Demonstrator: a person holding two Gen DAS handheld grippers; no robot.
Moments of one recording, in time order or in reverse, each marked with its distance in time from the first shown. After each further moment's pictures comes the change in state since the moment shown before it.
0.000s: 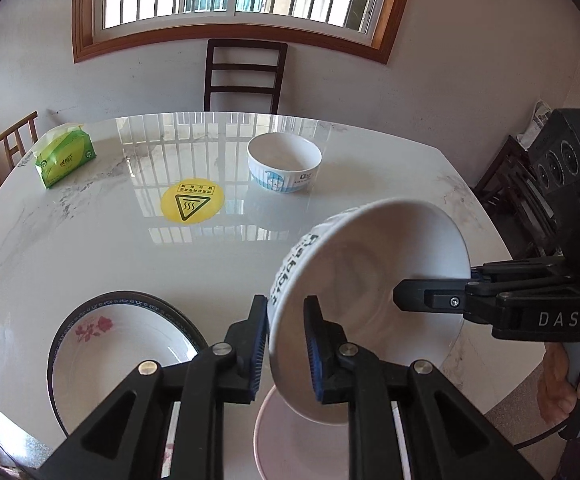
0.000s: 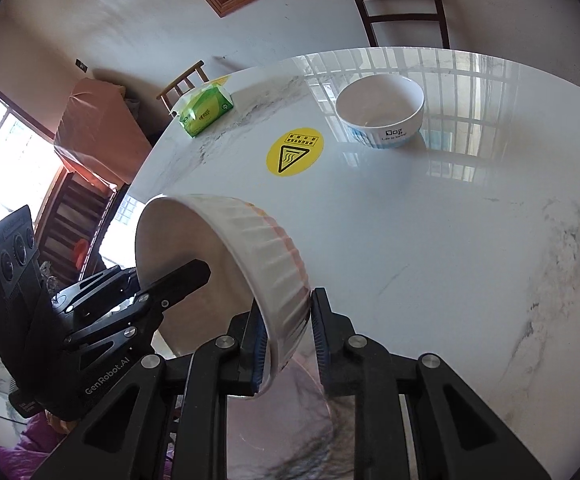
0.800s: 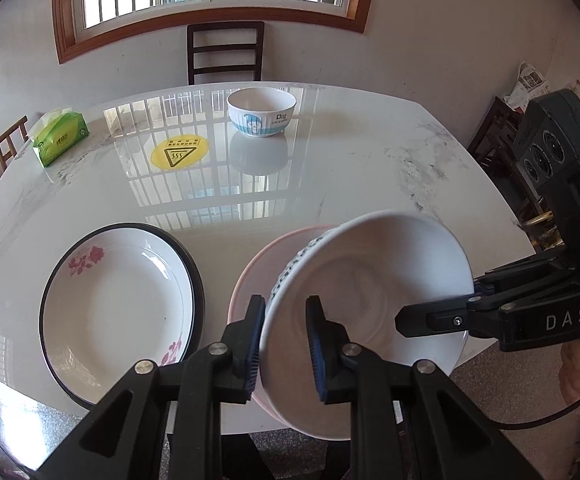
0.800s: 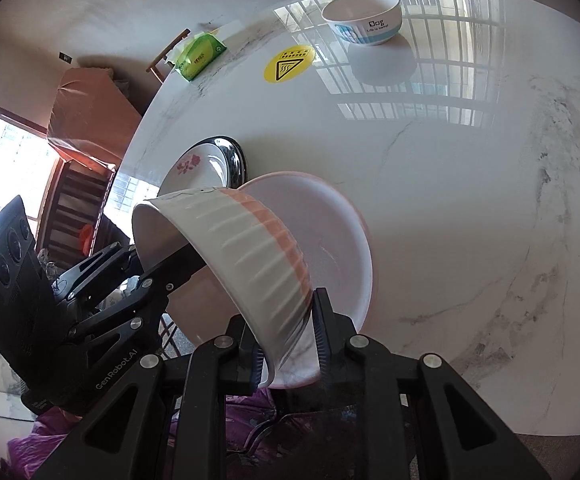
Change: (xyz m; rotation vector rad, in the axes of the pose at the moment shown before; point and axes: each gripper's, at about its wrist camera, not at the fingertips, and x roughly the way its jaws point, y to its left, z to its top) left arm -0.009 -0.013 -0.075 0.084 0.075 -0.002; right arm 0.015 0.007 -0.095 0.116 0.159 0.040
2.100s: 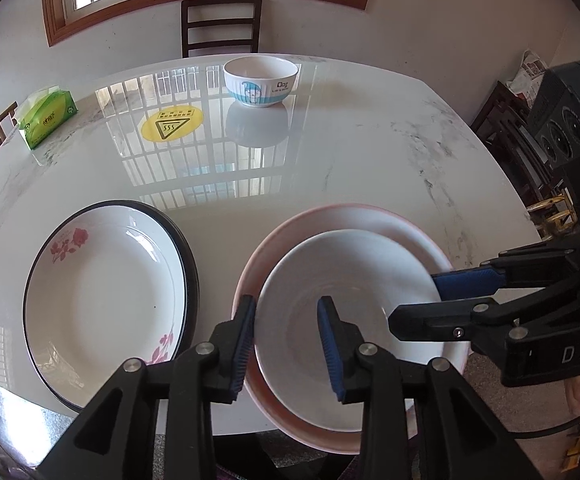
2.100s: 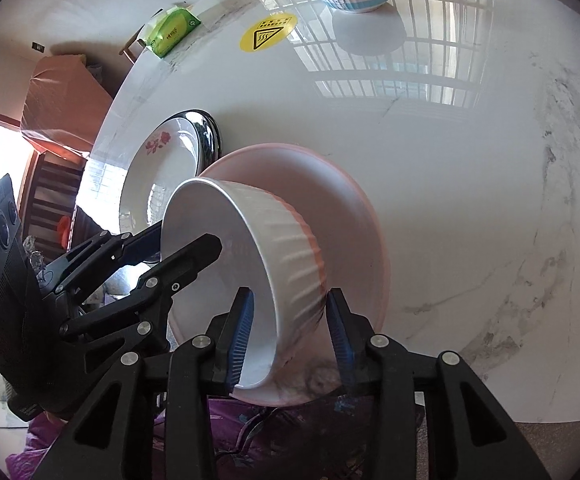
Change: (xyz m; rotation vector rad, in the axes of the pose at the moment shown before) left arm 0.030 0.007 0.000 0.002 0.085 -0.015; right arm 0.025 0.009 0.005 0.005 0.039 -0.110
